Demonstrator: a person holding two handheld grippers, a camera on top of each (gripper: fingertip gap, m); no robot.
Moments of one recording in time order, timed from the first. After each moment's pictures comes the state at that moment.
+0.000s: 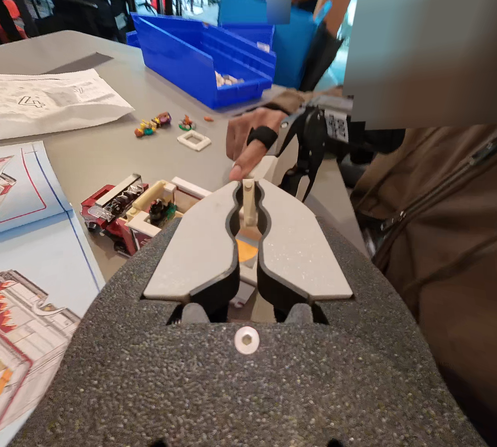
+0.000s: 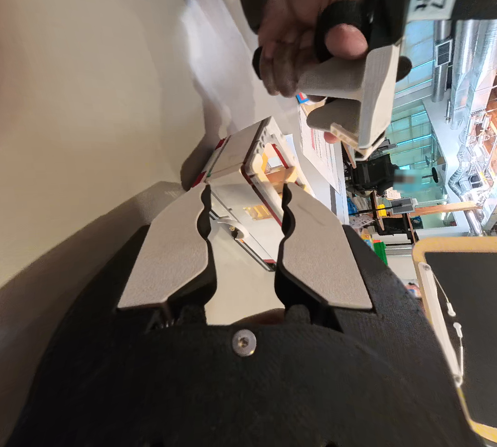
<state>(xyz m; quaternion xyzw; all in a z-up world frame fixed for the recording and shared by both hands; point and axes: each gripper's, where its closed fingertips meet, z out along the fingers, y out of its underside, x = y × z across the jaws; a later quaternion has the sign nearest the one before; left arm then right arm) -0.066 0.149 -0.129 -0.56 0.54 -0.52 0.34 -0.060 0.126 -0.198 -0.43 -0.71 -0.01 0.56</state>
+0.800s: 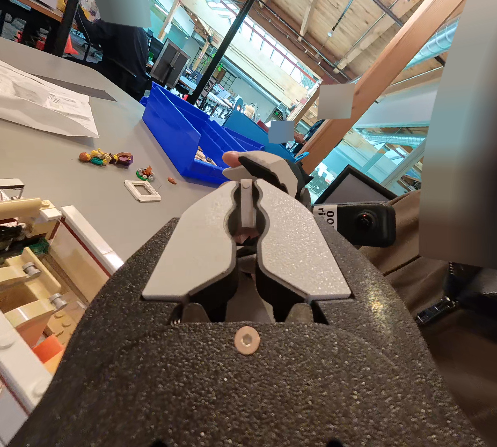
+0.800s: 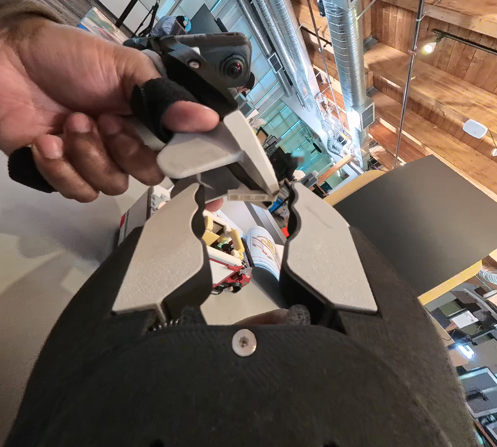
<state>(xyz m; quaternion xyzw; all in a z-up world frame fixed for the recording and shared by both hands) -0.014 0.113 -0.092 -0.59 0.28 -0.67 0.35 -0.041 0.121 -0.099 -0.46 -0.48 -0.02 0.75</state>
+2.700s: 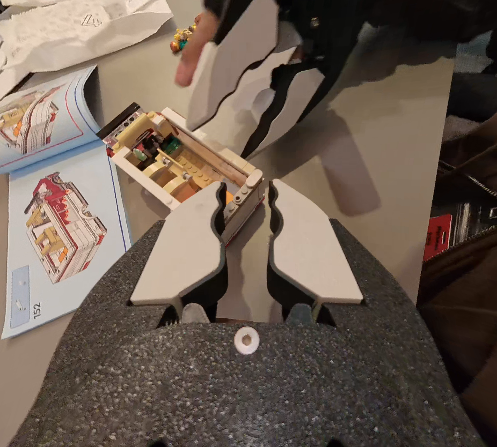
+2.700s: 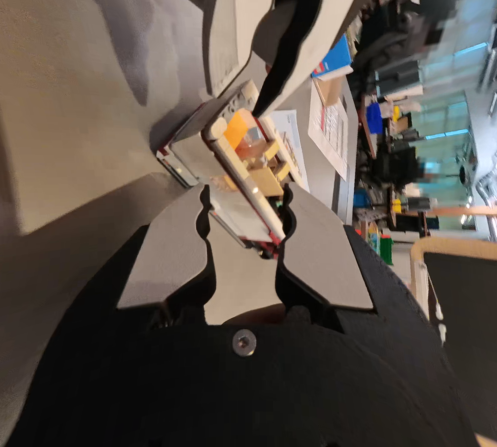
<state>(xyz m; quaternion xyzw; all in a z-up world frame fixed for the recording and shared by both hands) -0.073 0.117 -0.176 -0.67 0.58 -0.26 0.37 -0.045 0.152 -0.187 -0.43 -0.75 -0.04 0.50</state>
